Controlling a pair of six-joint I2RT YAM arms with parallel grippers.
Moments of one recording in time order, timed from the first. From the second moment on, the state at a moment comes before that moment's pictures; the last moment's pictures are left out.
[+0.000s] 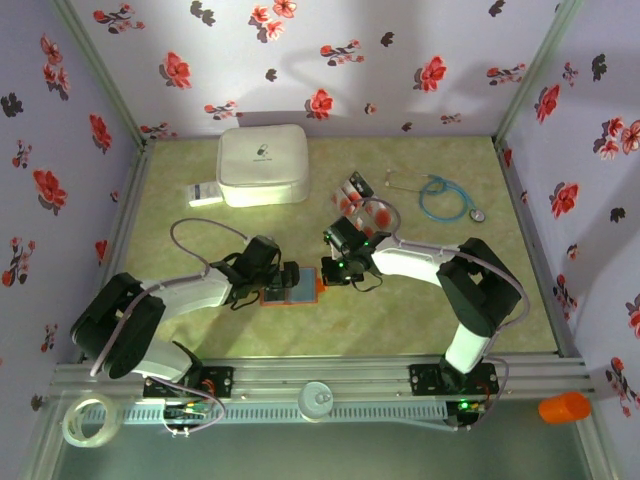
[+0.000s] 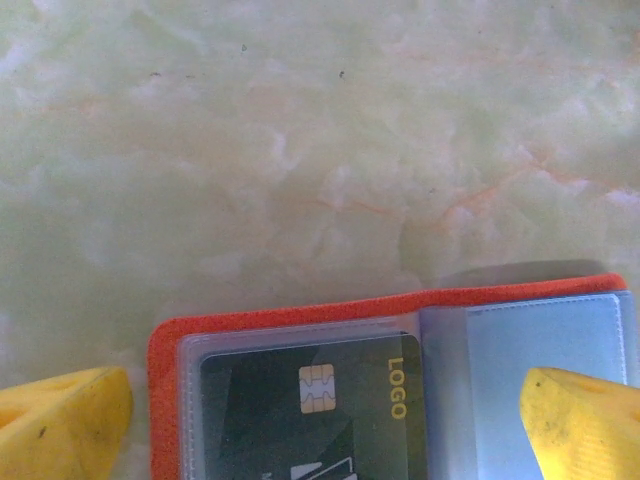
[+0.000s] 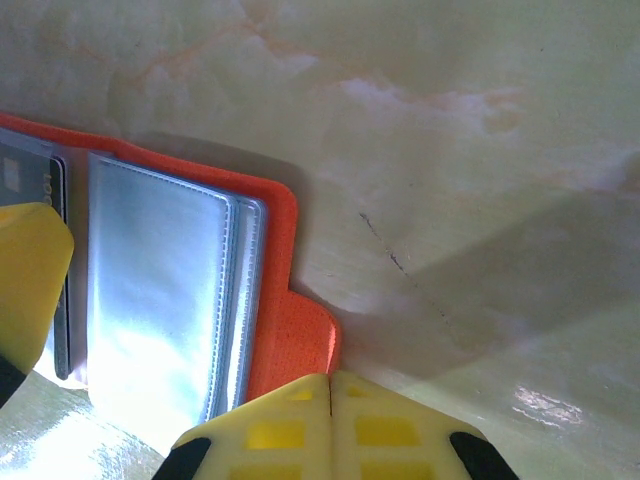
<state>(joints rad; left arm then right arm) -0.71 1.44 0.60 -0.13 -0.11 -0.67 0.79 1.72 0.99 -0.40 -0.24 0.62</state>
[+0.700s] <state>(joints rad) -0.71 1.27 0.52 0.07 0.06 -0.73 0.79 1.72 0.99 -0.40 -0.24 0.62</state>
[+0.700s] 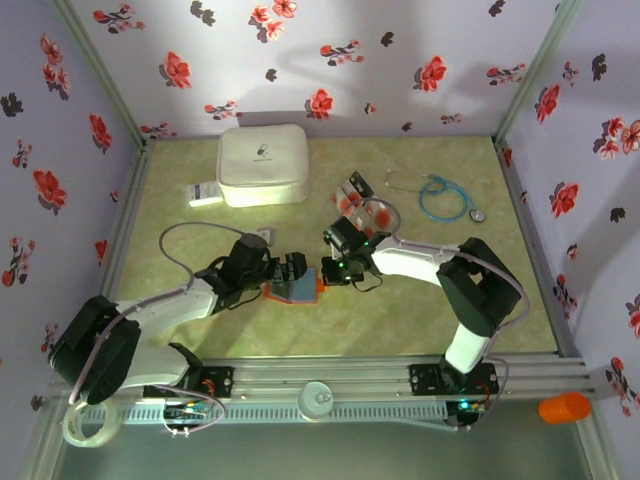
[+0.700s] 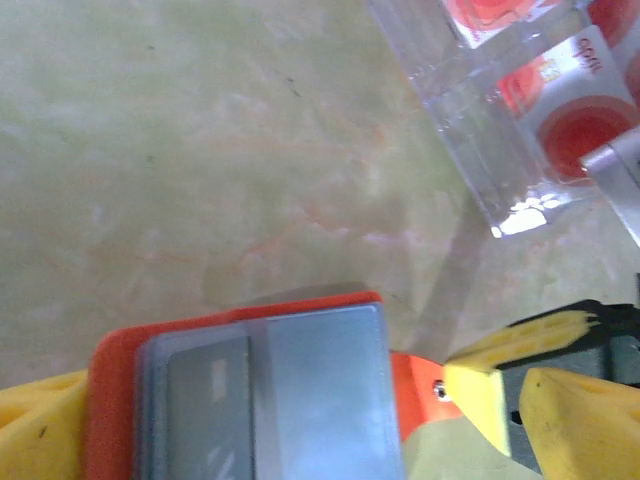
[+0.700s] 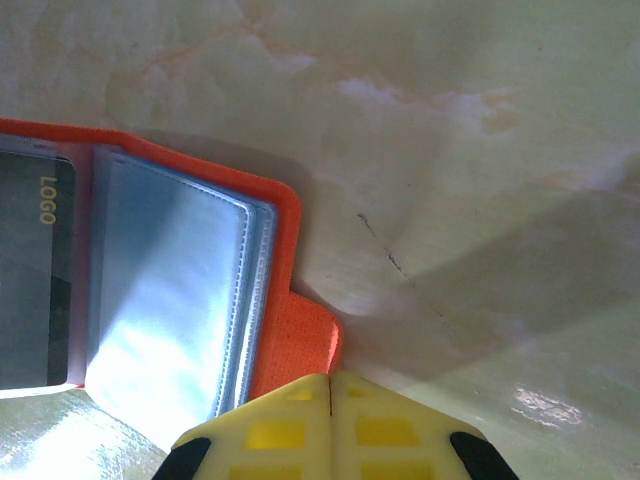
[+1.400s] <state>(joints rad) -0.80 1.35 0.49 0.29 0.11 -0.86 0.74 1.68 0.99 -0.43 -0.23 0.61</state>
